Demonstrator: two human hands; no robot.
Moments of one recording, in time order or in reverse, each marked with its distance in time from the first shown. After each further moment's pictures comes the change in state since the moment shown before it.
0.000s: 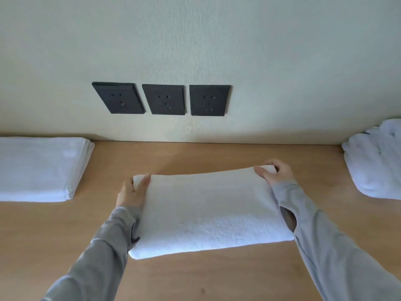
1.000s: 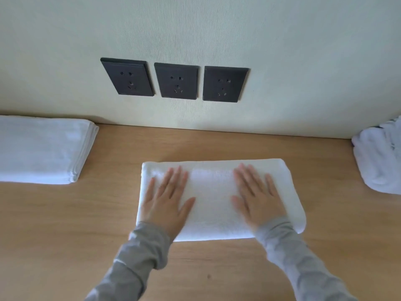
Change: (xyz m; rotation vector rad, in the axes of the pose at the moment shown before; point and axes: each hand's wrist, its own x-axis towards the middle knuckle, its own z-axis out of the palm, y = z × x) left_hand -0.076 -0.020 0.028 0.908 -0.065 0.715; right_hand -0.086 0.031 0.046 -1.218 -0.130 -0.672
